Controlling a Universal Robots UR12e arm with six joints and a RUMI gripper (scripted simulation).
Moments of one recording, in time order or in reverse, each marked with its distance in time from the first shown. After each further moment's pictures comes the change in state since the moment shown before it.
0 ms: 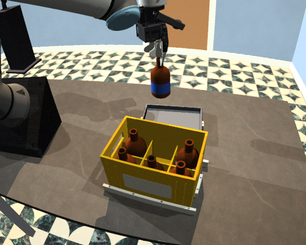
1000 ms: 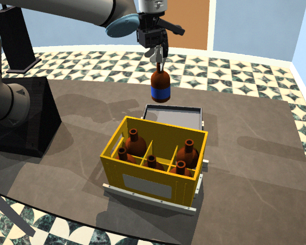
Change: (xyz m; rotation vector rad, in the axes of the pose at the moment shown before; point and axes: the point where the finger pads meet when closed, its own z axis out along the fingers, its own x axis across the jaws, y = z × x) arm 0.000 0.000 0.021 0.000 0.000 0.000
